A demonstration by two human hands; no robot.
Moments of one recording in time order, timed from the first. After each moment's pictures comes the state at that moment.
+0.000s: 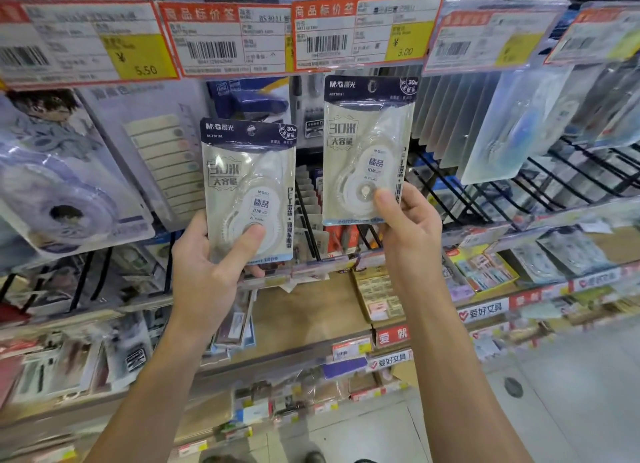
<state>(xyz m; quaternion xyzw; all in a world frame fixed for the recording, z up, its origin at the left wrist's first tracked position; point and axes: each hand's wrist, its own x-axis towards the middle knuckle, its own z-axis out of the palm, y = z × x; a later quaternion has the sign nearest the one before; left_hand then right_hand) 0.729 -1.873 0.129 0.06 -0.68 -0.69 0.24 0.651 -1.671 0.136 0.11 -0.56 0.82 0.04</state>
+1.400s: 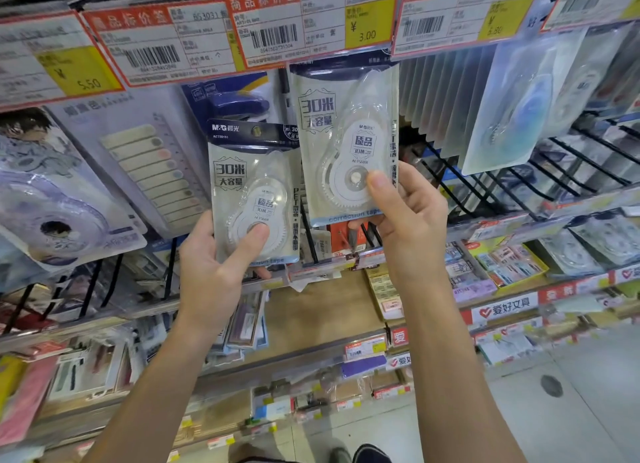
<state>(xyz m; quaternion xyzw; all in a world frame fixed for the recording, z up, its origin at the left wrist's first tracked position) 0.717 -1.860 0.131 0.04 -0.69 -0.68 0.22 0.646 -1.668 0.147 0.16 -0.51 0.84 0.05</state>
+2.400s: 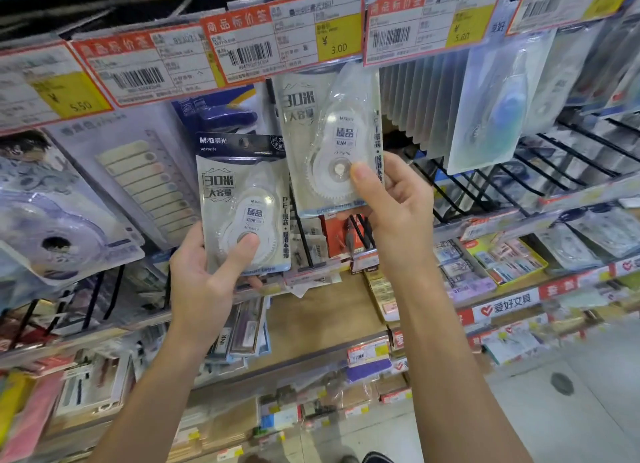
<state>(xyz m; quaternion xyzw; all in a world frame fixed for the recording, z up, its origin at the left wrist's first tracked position) 0.724 -1.856 0.138 0.04 -0.71 -0.66 0.23 0.643 -1.669 0.158 0.18 -0.53 0.82 0.07</state>
